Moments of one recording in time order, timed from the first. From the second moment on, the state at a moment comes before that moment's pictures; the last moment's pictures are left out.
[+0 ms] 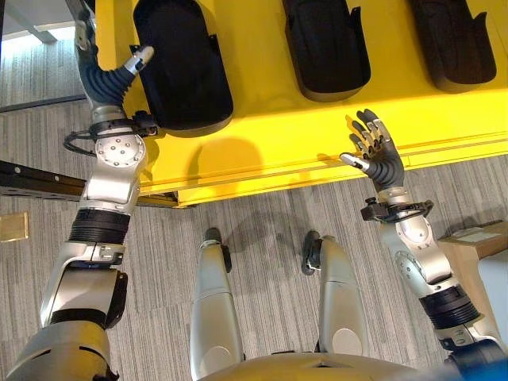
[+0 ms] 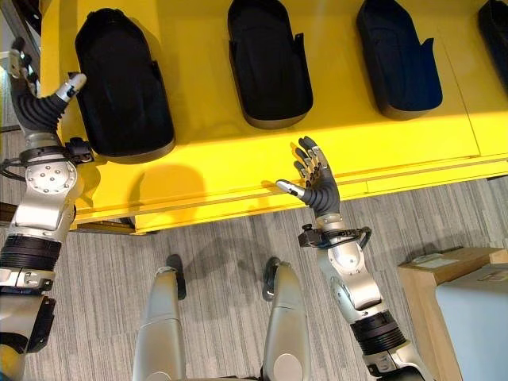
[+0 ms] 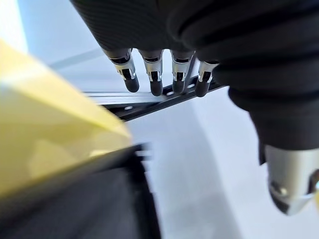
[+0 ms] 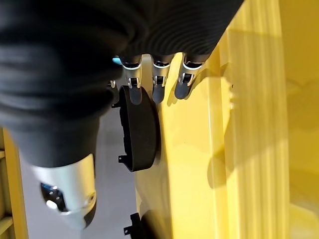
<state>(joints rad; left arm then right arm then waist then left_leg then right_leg) -0.68 0.69 -0.02 0.25 -0.22 -0.15 0.55 -0.24 -0.43 0.24 -0.05 0.51 -0.22 -0.14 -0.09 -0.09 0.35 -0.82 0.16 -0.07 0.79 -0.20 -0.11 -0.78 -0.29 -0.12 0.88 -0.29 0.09</state>
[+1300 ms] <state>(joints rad) -0.15 0.73 -0.28 -0.23 0.38 -0.22 0.32 -0.13 -0.43 0.13 -0.14 0.48 -0.28 -0.20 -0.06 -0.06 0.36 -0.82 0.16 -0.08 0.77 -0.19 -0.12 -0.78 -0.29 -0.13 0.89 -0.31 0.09</state>
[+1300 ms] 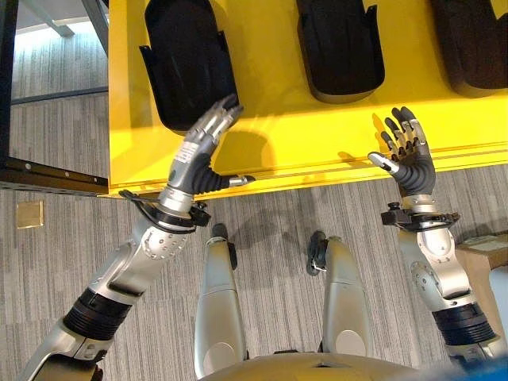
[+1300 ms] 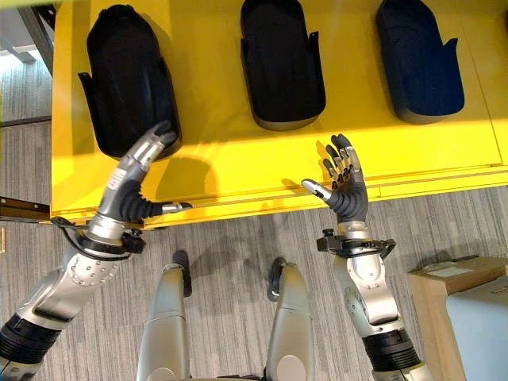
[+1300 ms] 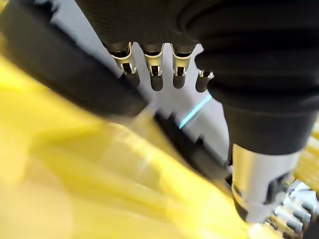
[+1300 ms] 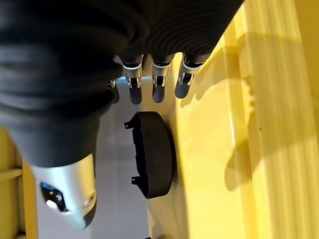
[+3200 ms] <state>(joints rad) -0.23 0.71 -0.02 -0.32 0.32 -0.24 0.48 -0.28 -0.41 0.27 -0.27 0.60 -0.33 -0.13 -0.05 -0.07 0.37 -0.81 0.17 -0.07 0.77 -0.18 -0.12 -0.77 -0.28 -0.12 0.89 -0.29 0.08</state>
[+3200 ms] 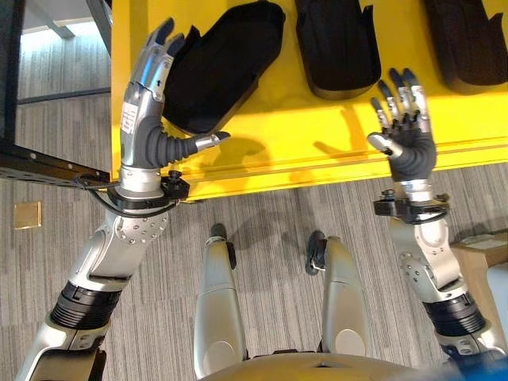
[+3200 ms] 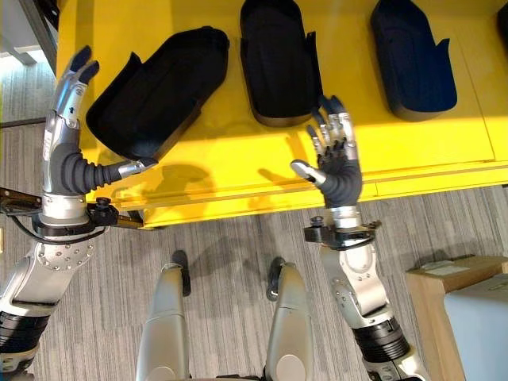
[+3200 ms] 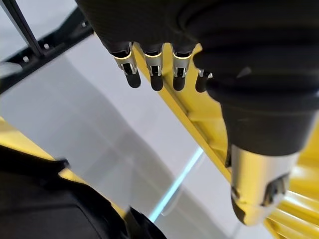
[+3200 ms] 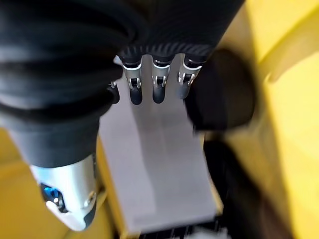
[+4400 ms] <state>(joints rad) -0.30 0.67 -0.07 -0.16 0.17 -0.20 0.48 -0.66 -0.26 0.41 0.27 0.92 -0.26 -0.20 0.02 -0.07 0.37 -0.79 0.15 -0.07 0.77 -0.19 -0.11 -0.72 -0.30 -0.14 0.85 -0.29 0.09</state>
